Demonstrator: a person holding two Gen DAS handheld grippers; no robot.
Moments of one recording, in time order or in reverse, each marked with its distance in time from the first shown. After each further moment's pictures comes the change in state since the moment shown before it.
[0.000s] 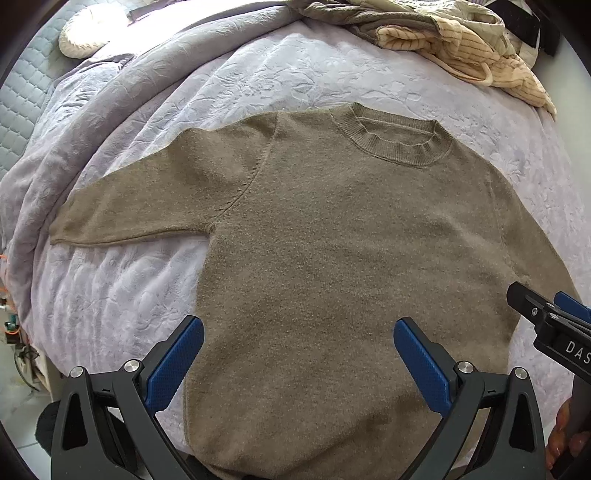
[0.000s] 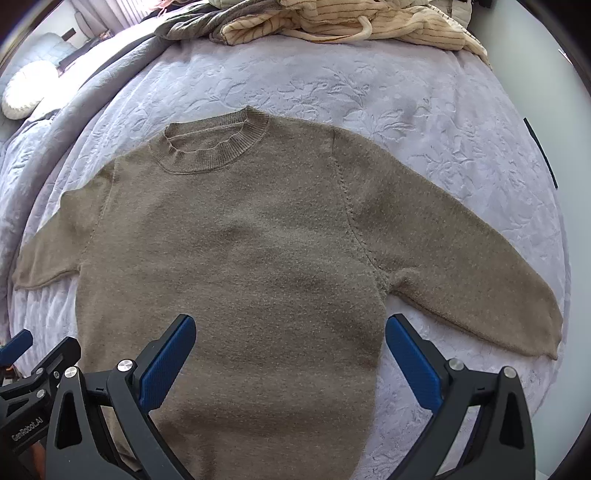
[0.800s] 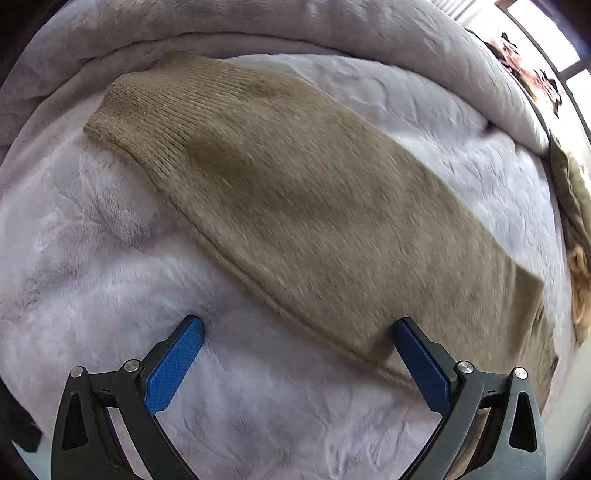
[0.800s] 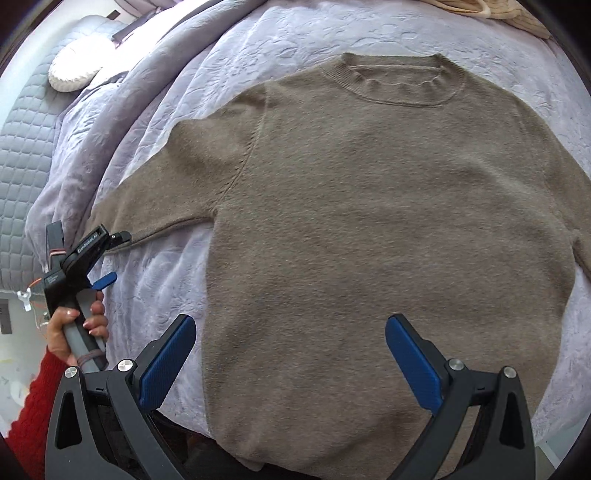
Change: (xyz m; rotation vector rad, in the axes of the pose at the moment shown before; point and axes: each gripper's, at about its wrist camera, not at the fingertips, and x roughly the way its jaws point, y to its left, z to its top) left arm 0.170 0.390 0.027 -0.684 -0.044 -0.184; right arm 0.030 0.188 -0.032 -0.065 0.121 0.274
